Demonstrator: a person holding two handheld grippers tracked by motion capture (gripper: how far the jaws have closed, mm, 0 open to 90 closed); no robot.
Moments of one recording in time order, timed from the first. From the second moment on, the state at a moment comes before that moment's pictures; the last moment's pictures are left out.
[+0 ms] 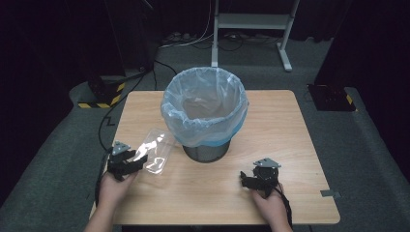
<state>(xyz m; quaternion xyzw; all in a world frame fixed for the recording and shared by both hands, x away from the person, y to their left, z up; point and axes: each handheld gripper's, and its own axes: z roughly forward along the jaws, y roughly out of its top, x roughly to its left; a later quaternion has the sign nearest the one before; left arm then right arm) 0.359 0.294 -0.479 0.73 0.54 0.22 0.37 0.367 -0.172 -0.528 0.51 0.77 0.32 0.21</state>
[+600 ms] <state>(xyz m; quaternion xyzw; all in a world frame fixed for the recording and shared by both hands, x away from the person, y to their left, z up) 0.285 0.187 -0.477 0.78 0.40 0.12 0.47 0.366 -0.172 -0.527 0.49 0.78 0.32 0.21</state>
